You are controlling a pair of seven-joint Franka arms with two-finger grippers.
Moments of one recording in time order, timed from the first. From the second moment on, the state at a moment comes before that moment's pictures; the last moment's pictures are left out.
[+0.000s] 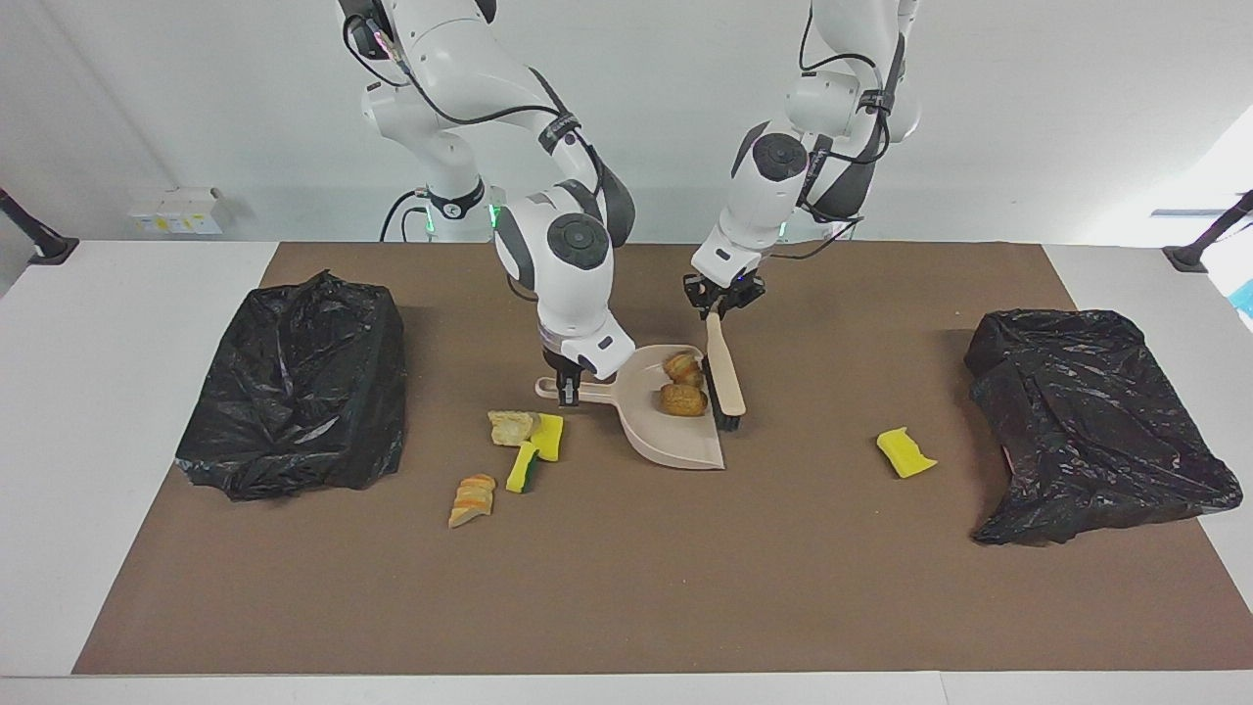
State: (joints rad) left arm -0.37 -0.05 -0.22 -2.25 -0.20 2.18 -0.51; right arm 0.33 0.38 0.15 -1.73 -0.16 2.02 -1.06
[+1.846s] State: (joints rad) left arm -0.07 0.06 -0.23 -2.17 -0.02 2.05 -0.22; right arm 0.33 0.39 0.15 -1.73 -0.16 2.01 -1.00
